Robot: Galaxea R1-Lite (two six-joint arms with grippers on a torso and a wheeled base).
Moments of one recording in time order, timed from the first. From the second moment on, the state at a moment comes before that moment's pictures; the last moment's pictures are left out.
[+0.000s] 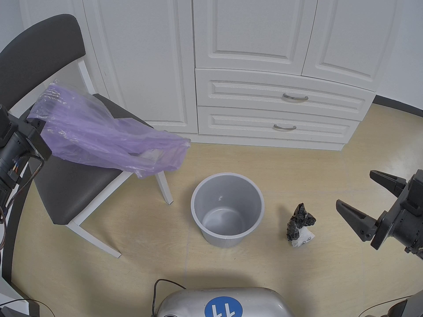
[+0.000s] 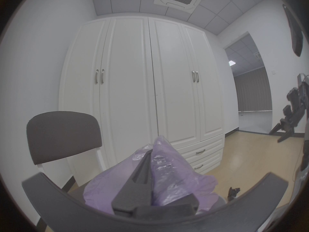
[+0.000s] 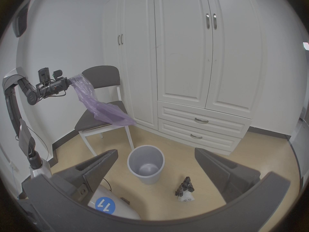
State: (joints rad) left arm -0.16 1.23 -0.46 -1.17 -0.19 0.13; right arm 0.81 1.05 -0.43 -0.53 -0.40 -0.08
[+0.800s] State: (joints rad) left arm -0.49 1.17 -0.45 -1.17 -0.05 0.13; right arm 0.88 1.35 -0.30 -0.92 -0.47 -0.04
